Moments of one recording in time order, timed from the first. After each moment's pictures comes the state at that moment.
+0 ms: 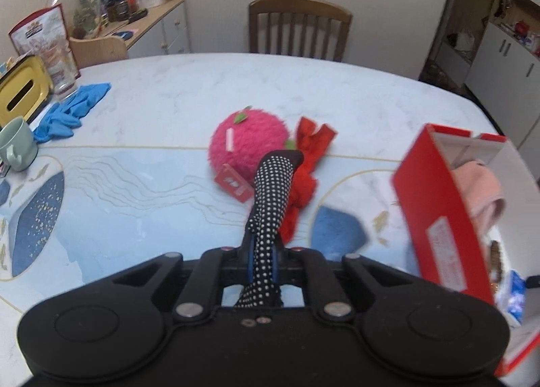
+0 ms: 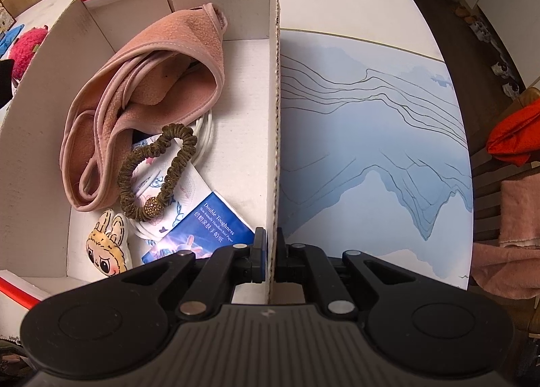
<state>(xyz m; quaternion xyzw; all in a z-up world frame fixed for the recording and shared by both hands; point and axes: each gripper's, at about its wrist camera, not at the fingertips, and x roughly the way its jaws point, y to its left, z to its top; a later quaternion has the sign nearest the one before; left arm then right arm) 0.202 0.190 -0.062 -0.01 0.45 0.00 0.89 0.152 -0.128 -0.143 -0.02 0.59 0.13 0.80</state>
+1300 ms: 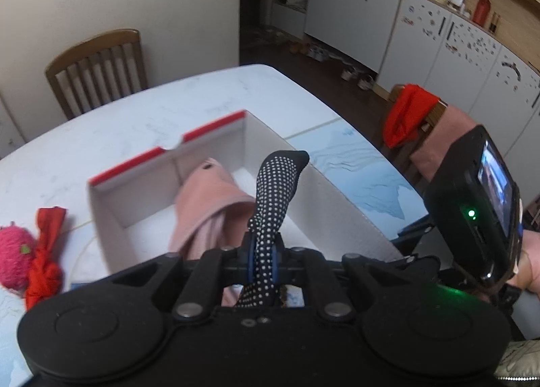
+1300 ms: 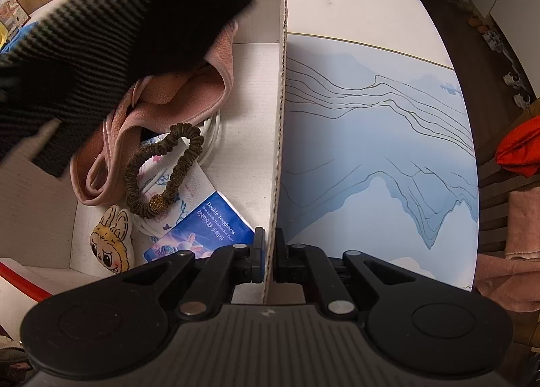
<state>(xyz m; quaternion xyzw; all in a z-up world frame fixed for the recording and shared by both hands) 0.198 -0.068 -0.043 0.12 0.43 -0.26 0.86 0.151 -0.133 -0.143 -0.02 0.58 0.15 0.80</state>
